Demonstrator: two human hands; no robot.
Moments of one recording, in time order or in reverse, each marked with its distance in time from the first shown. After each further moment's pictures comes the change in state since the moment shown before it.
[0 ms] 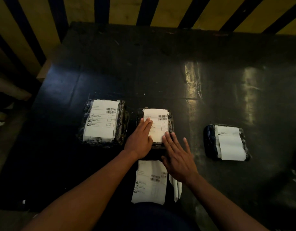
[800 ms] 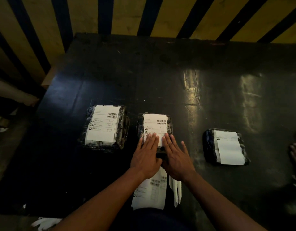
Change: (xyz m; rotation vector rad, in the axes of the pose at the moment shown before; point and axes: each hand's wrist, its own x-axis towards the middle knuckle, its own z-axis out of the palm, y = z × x) left_hand -0.041 0.034 0.016 0.263 -0.091 0.057; right_hand 0.014 -0.003 -0.013 0.012 -0.136 0.010
